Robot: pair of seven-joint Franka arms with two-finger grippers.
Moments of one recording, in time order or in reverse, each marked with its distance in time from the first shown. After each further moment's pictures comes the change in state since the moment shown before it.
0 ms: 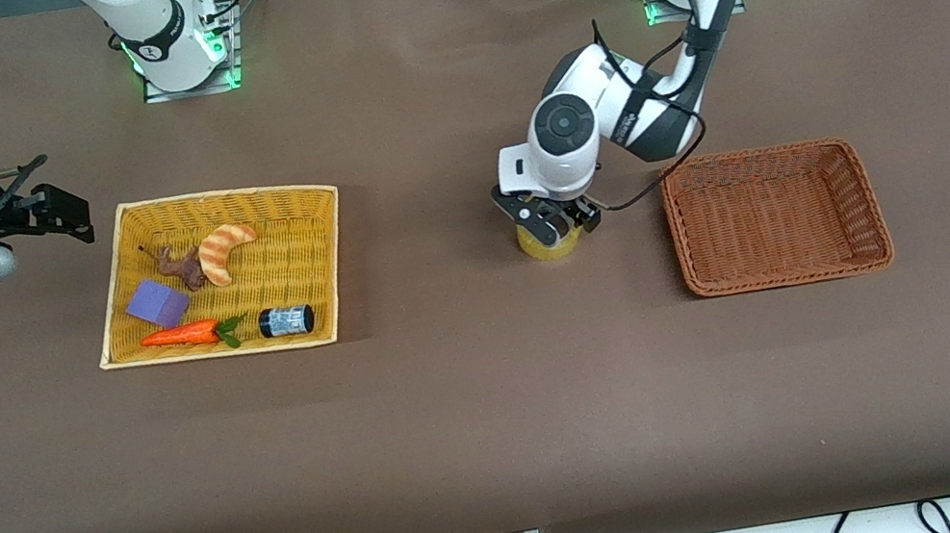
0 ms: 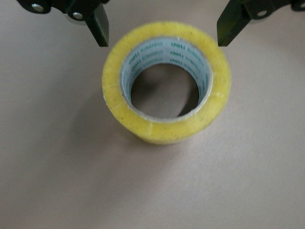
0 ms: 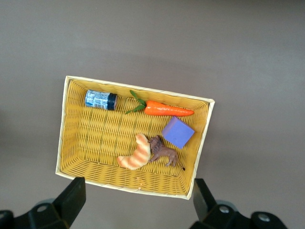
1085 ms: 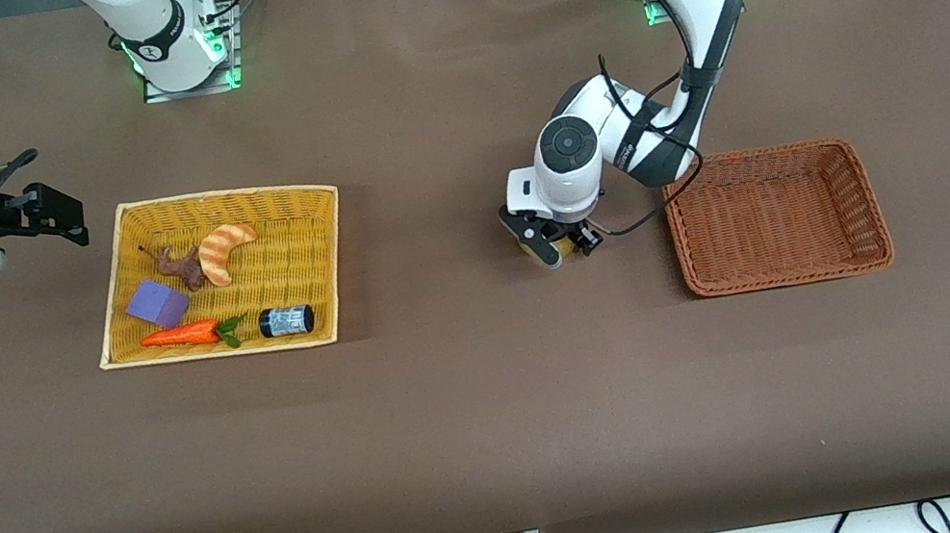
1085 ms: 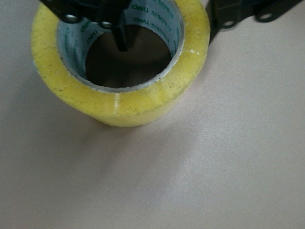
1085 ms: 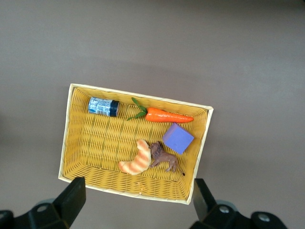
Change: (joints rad) left arm 0.028 0.094 0.016 0.016 0.056 0.132 0.018; right arm 0.000 0.004 0.004 0.036 0.000 -0.001 0.000
